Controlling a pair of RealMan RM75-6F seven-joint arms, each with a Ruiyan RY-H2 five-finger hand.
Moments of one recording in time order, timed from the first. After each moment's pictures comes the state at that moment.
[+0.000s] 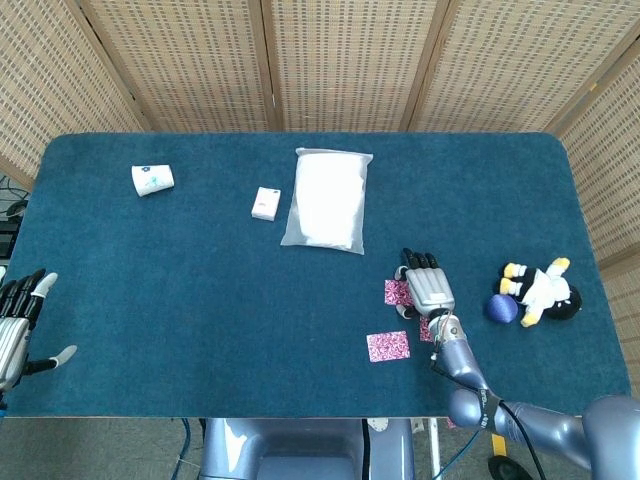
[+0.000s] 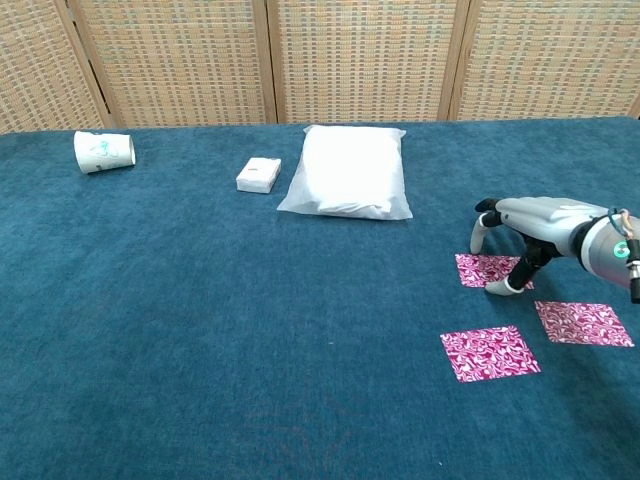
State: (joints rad) left arm -0.10 -1.09 -0.03 -1.63 1.47 1.44 -0.01; right arm 0.73 -1.65 0.17 -1.32 -0.77 0.94 -0.50
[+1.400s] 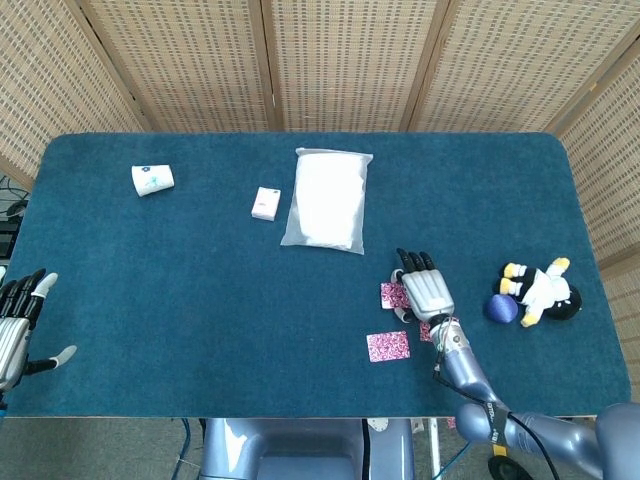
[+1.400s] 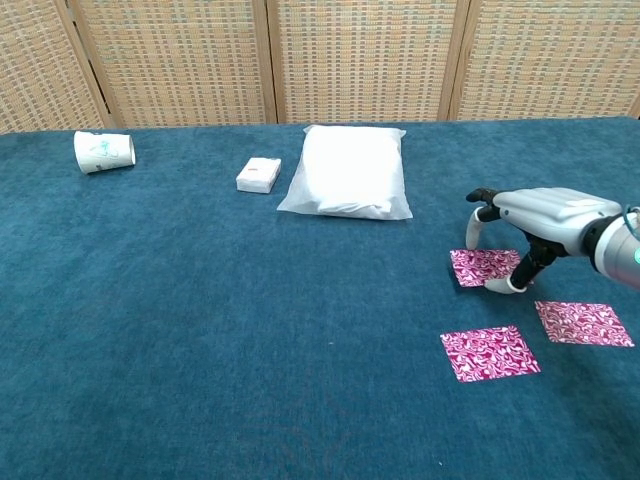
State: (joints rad) left arm -0.10 -1.09 -0.03 -1.63 1.47 1.44 0.00; right arm 0.68 -1.61 0.14 -1.39 -0.94 0.99 -0.48
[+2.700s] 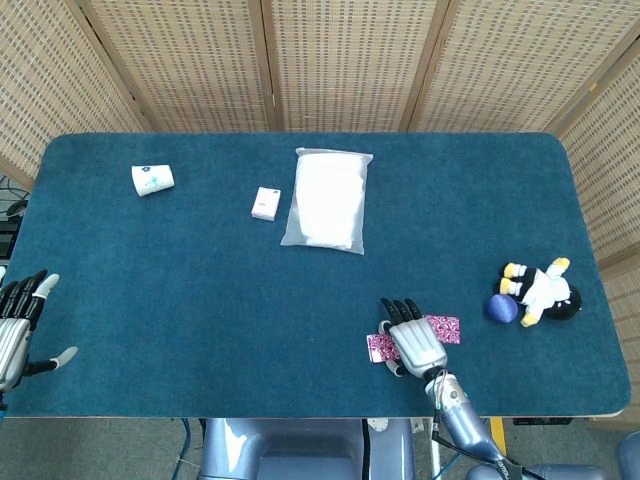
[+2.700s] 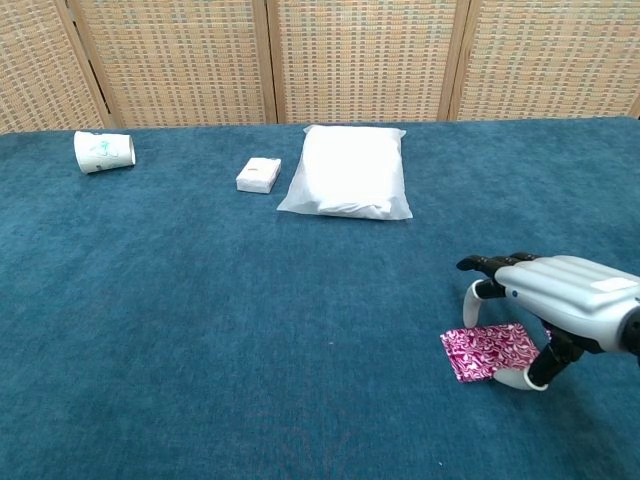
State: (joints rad) left arm -0.10 -1.08 -0.03 -1.64 1.47 1.43 -0.02; right arm 0.55 -1.58 0.00 -1.68 -1.03 1.13 -0.63
